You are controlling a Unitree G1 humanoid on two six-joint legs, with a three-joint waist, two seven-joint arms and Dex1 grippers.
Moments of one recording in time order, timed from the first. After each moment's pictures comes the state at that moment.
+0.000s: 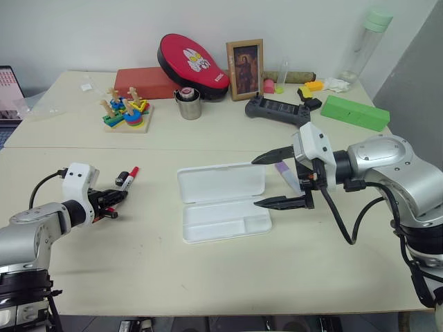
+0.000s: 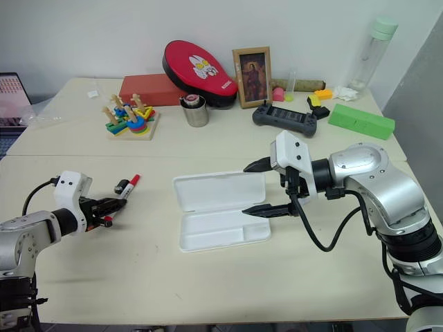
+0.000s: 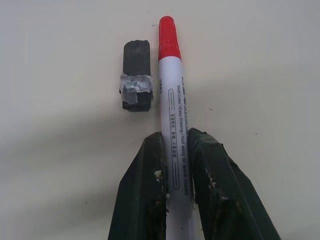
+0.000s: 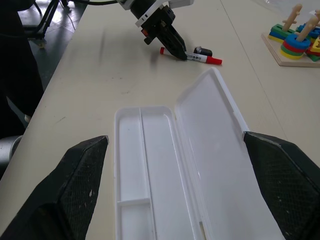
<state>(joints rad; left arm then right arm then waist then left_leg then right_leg) -0.21 0.82 0.33 0.07 -0.40 0.82 -0.71 -0.73 -0.74 0.18 -0.39 0.50 0.71 1.16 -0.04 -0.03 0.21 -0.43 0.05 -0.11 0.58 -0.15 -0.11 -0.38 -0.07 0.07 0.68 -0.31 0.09</state>
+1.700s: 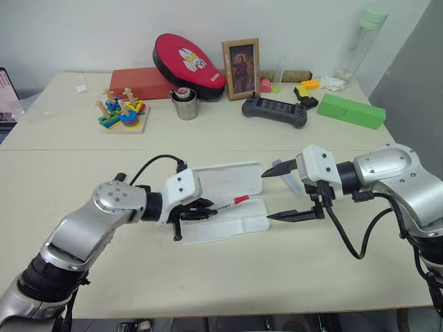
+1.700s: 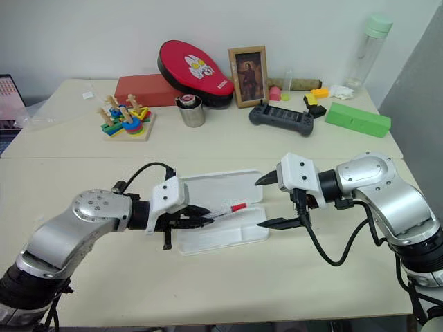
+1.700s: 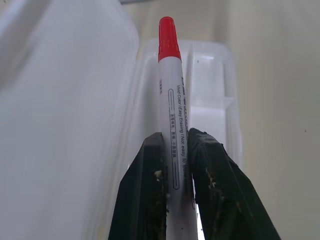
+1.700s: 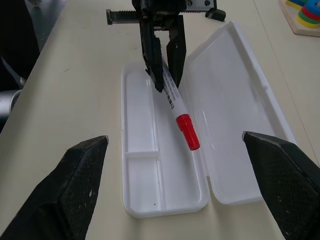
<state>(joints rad) -0.36 0.89 -0.22 -0.42 -0.36 0.62 -0.97 -0.64 -0.84 0.22 -0.41 0.41 0.58 1.21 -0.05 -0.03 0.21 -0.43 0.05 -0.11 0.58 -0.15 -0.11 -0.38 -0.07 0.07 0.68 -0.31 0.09</state>
